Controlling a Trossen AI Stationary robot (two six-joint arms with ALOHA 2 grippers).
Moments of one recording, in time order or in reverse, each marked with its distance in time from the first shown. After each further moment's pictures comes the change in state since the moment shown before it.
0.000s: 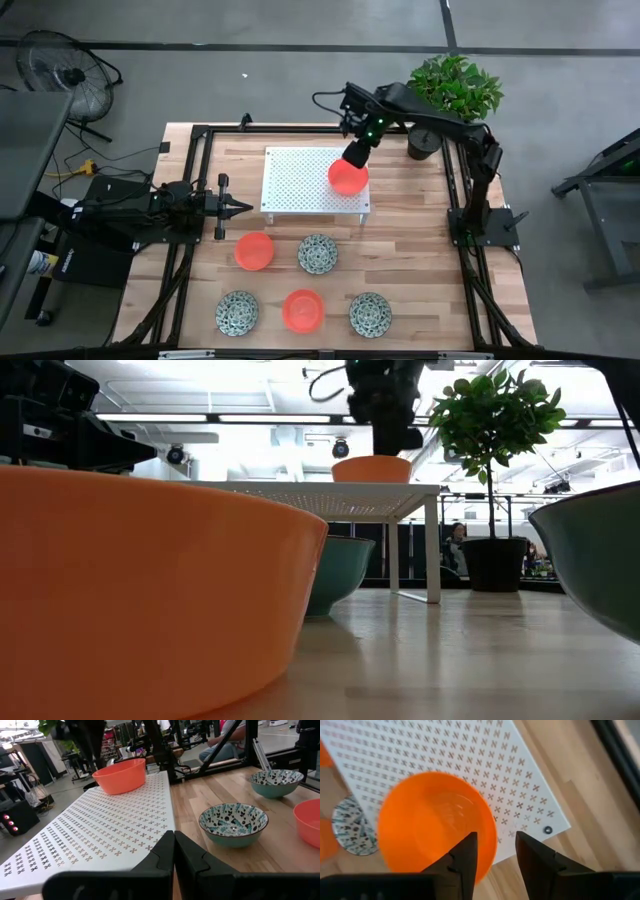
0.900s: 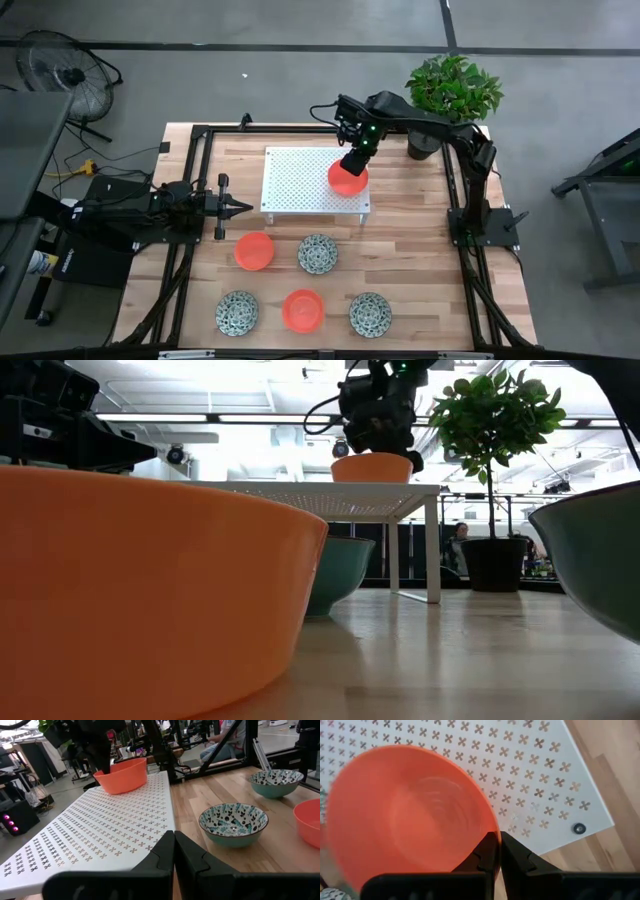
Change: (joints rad) left arm 0.000 0.000 0.000 0.000 0.000 0.000; right arm 0.000 0.057 -0.113 0.034 -0.046 0.007
